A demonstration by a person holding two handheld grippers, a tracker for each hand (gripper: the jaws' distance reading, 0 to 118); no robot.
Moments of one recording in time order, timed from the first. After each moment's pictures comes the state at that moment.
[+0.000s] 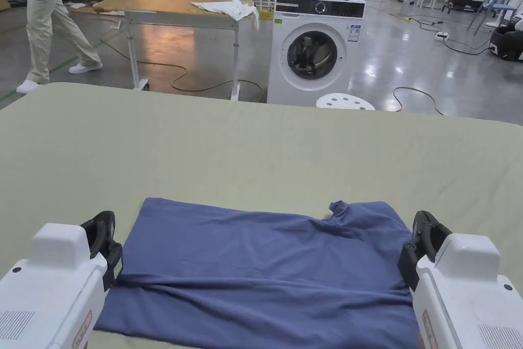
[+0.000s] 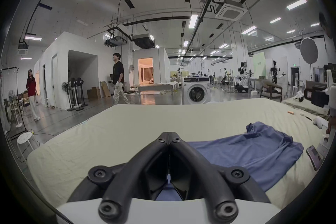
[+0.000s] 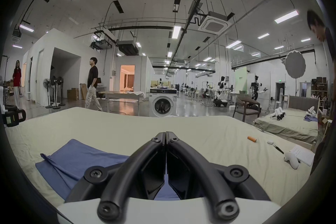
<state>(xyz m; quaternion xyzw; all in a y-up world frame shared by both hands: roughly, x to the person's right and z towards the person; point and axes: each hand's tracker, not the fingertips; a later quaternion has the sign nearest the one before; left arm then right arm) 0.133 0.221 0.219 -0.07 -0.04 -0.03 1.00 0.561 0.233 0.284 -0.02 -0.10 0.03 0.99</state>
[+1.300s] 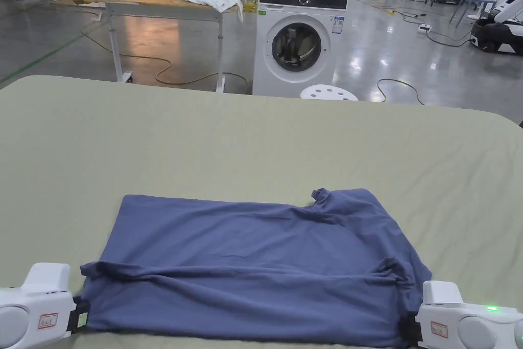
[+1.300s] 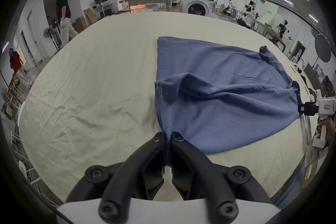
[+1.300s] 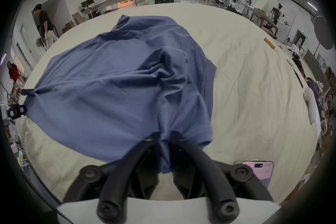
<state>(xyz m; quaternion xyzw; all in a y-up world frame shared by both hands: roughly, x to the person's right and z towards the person) 0.084 0.133 0.166 -0.44 -0.07 -0.01 0.89 0.682 0.114 0.247 -0.46 -0.05 -0.04 0.88</state>
